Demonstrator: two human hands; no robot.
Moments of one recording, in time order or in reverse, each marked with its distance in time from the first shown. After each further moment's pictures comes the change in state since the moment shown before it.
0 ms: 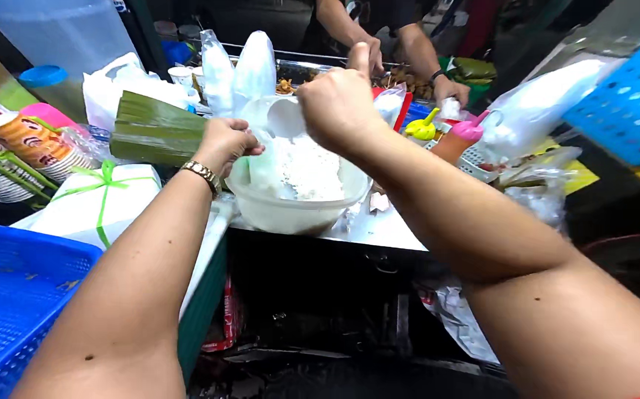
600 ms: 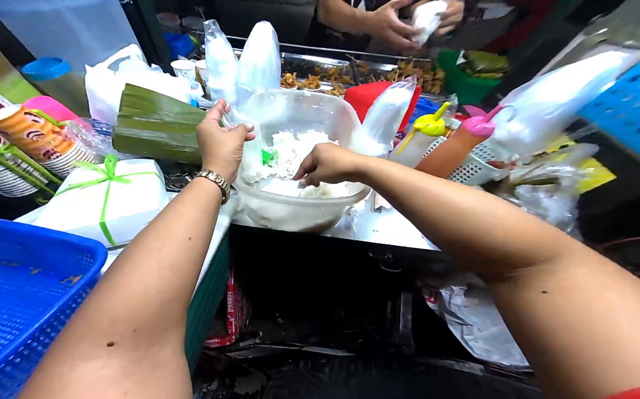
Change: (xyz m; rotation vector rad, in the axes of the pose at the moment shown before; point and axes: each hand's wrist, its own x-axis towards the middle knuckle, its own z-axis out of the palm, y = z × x) left_hand 0.010 -0.033 0.004 -0.196 0.275 0.283; right_hand -0.007 0.038 0.105 0.668 -0.547 -0.054
